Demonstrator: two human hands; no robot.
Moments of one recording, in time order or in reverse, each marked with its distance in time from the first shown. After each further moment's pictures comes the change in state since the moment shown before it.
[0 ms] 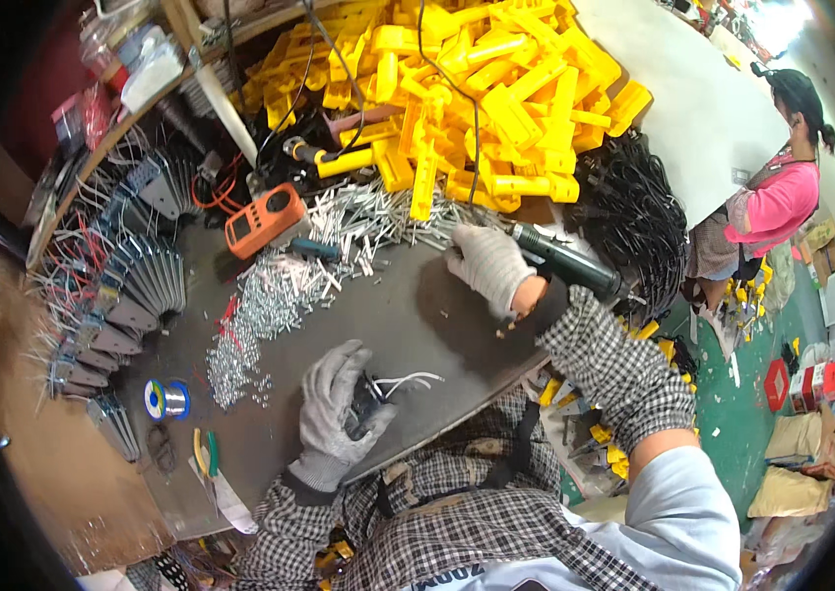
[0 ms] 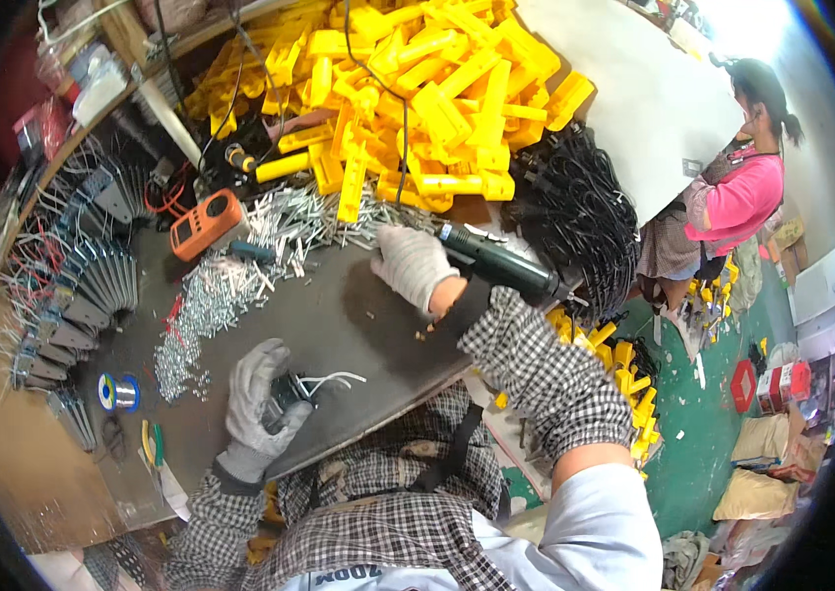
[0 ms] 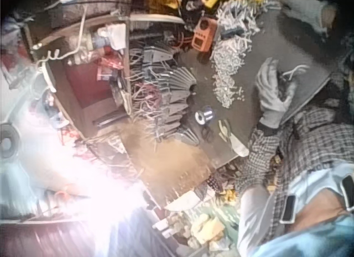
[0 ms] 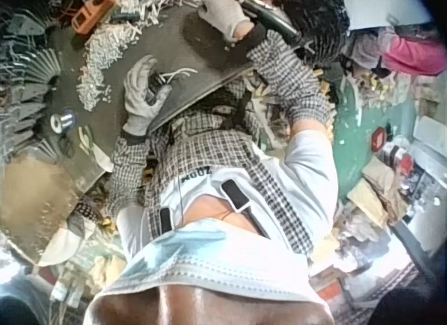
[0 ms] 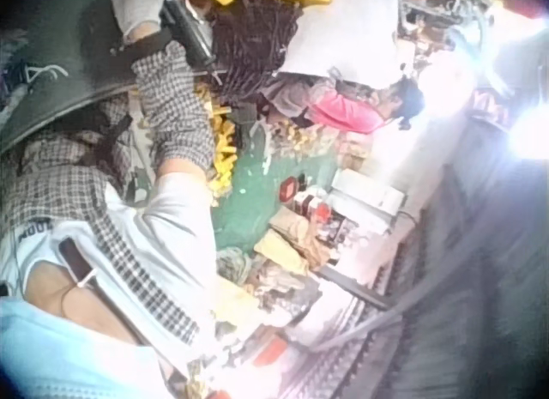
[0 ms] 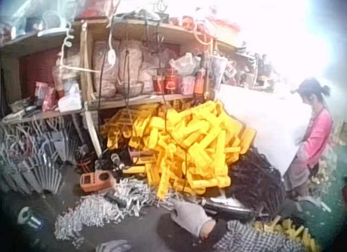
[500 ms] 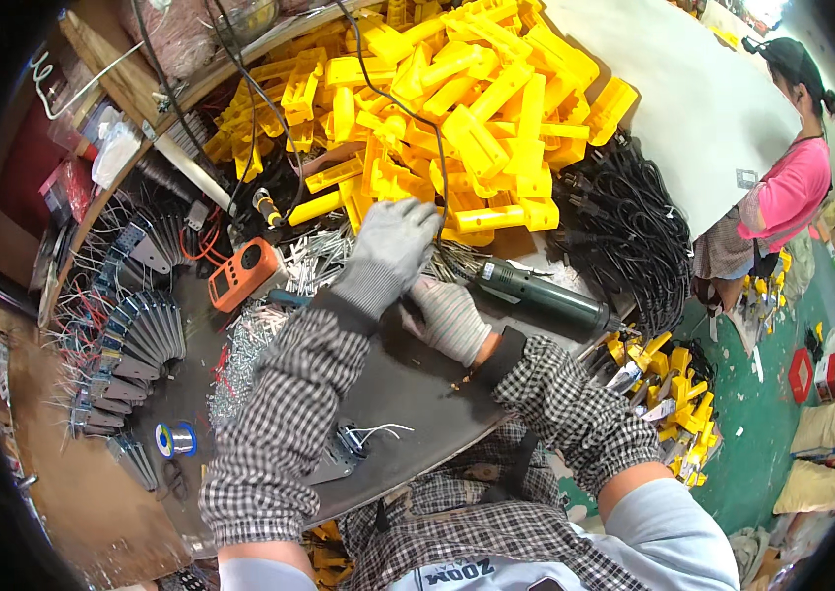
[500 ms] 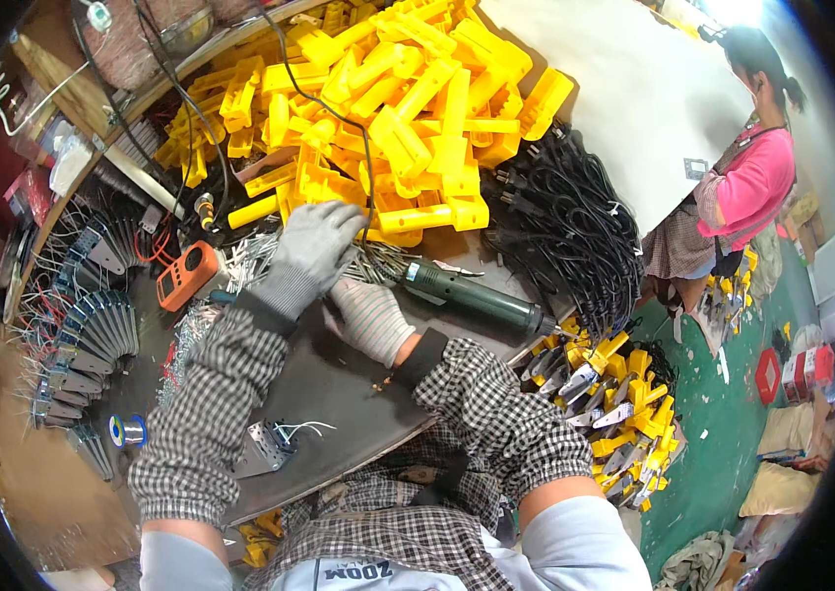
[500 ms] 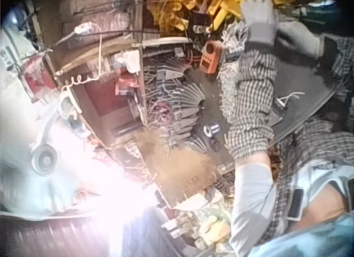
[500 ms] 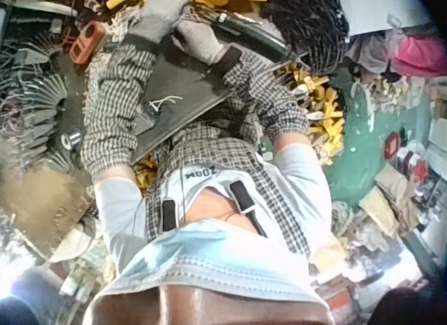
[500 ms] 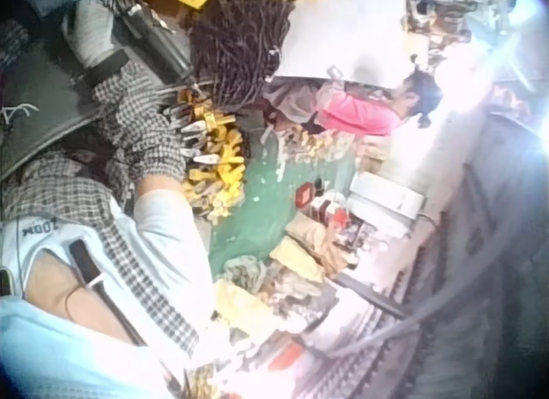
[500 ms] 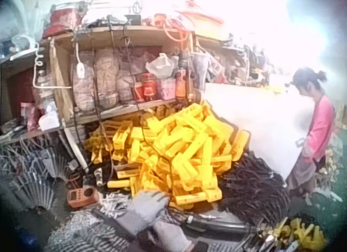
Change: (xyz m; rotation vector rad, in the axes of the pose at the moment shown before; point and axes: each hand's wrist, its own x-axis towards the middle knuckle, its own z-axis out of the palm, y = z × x) left_hand 0.261 -0.010 0.117 0.503 -0.387 0.389; right_hand -0.005 0.018 0.032 0.394 0.314 -0.257
